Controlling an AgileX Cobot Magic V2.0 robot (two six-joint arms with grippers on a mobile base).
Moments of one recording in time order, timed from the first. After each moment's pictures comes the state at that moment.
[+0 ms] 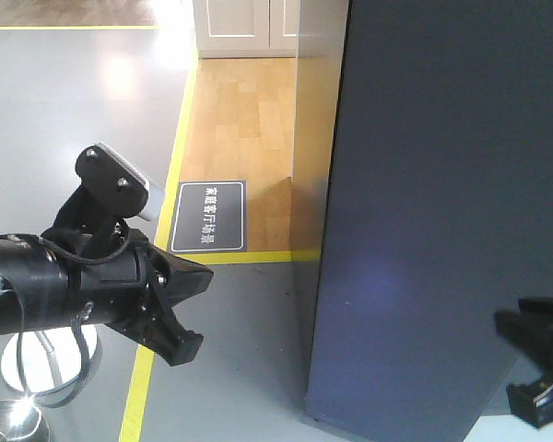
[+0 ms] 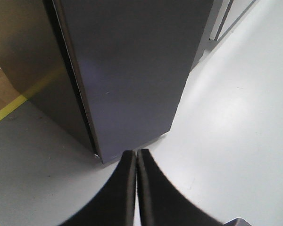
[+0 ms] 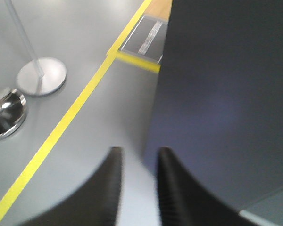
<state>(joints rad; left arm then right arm) -0.55 1.21 -0.86 -0.55 0.45 0.58 0.30 0.69 -0.63 0.13 0.64 -0.18</state>
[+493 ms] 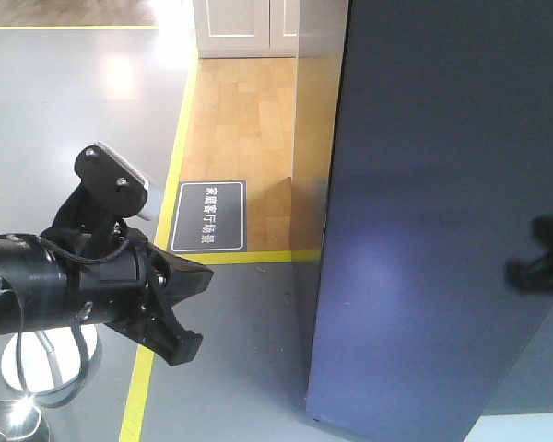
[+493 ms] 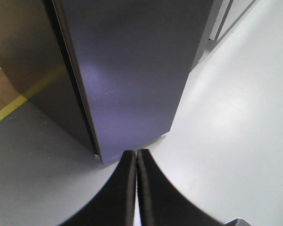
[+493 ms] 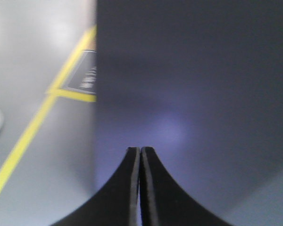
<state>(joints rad) -0.55 1.21 -0.86 -0.55 0.45 0.58 0.10 0.90 -0.69 -0.01 0.36 -0.07</state>
